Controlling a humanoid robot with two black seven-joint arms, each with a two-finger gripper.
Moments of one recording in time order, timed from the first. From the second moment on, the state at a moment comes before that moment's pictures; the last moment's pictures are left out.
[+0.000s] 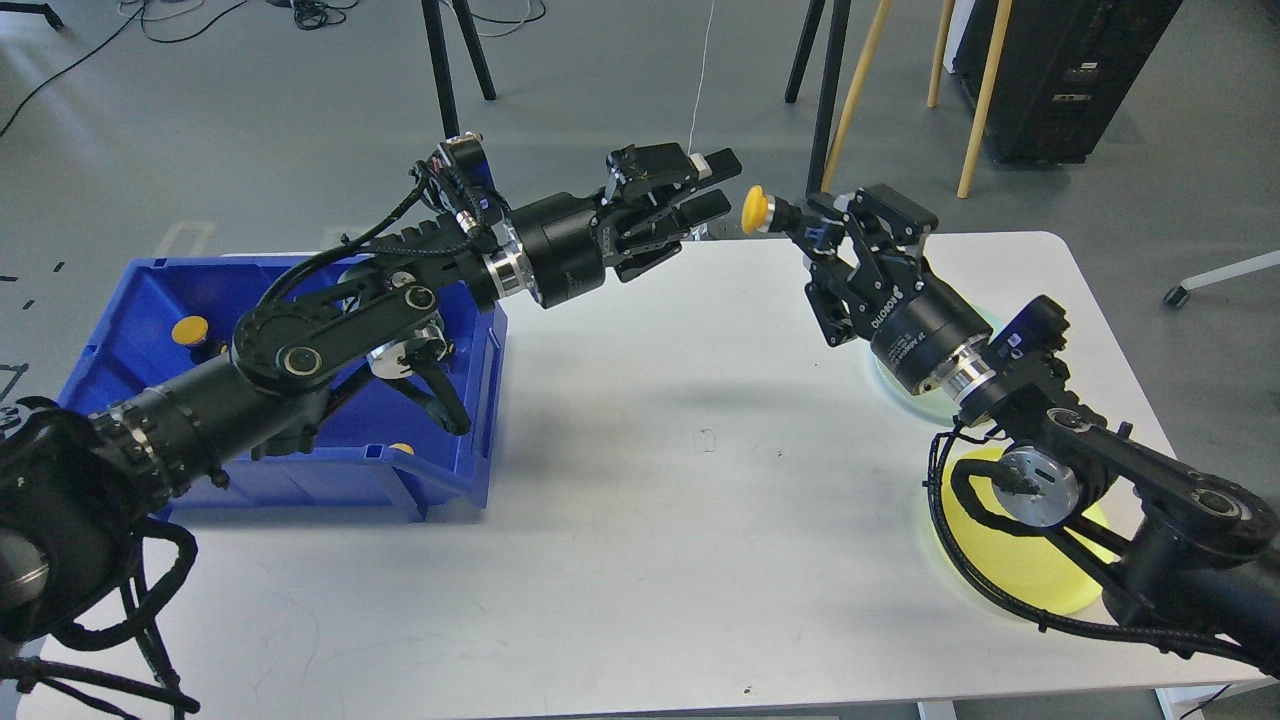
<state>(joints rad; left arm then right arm) -1.00 0.18 -0.36 -0.86 0.69 -0.42 -0.49 0.53 -0.43 0.64 1.30 -0.36 0.07 0.39</state>
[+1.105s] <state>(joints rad) -1.14 0.44 -0.20 -0.91 0.71 -0.49 -0.49 -0.18 -0.47 1.03 1.43 0.14 -0.14 0.37</state>
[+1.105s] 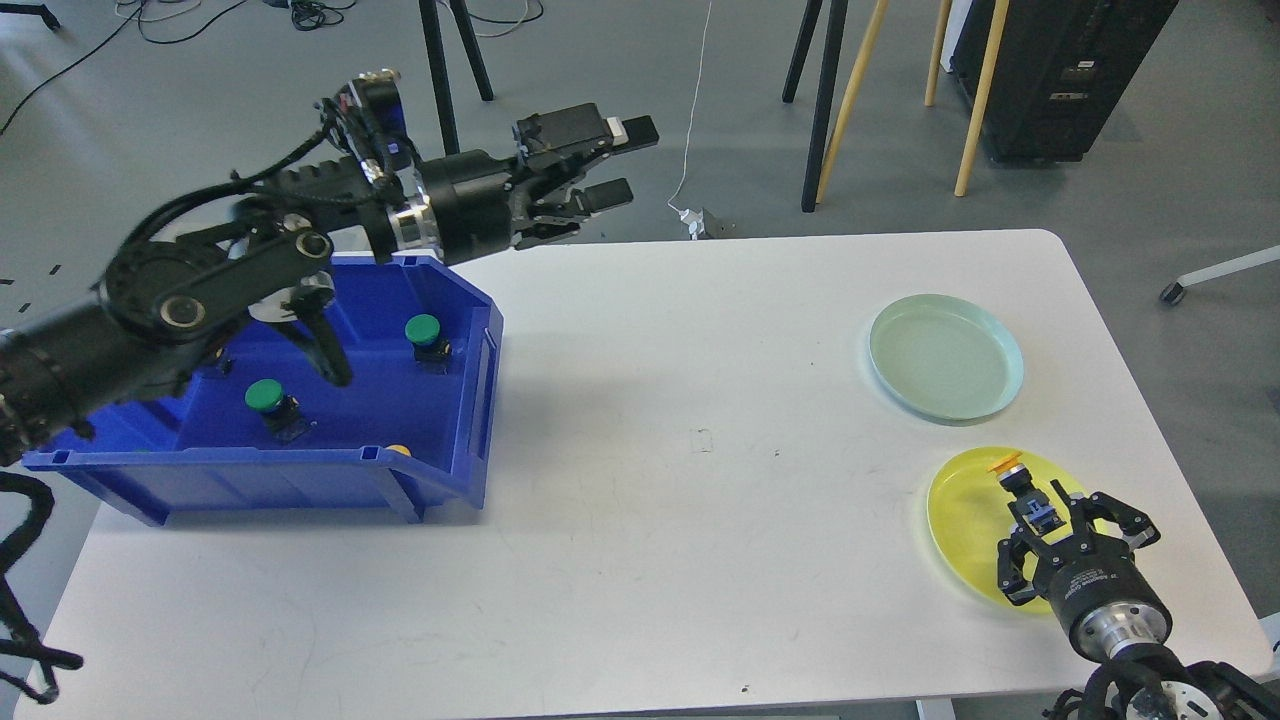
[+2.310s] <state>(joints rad) -0.97 0.68 -0.09 -0.67 1.81 -0.49 -0.49 0.22 -0.56 1.05 1.42 0.15 0.00 0.32</state>
